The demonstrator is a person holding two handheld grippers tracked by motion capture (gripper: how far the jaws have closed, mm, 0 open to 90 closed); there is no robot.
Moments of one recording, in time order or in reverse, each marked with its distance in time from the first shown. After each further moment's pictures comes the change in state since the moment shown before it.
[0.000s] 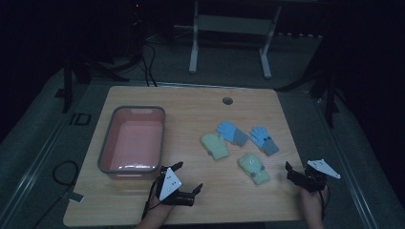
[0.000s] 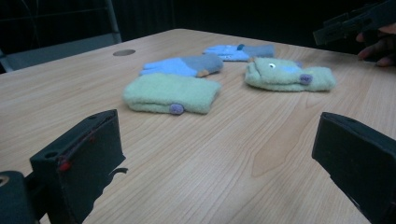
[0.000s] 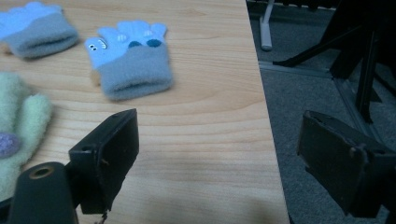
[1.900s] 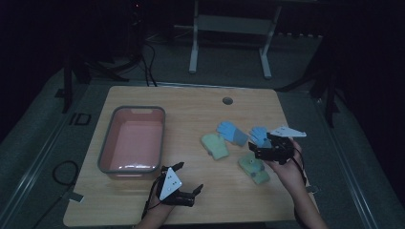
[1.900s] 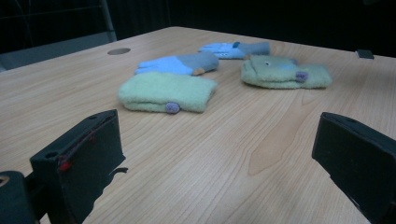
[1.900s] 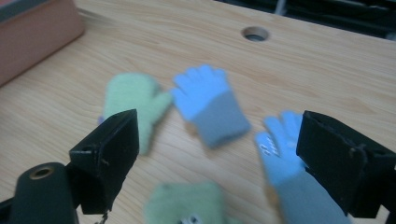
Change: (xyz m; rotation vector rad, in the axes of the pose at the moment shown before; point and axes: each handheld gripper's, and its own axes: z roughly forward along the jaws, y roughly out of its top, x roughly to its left) left arm 0.000 0.000 0.001 0.010 -0.020 0.007; right arm 0.109 0.117 0.017 0.085 0.393 -0.193
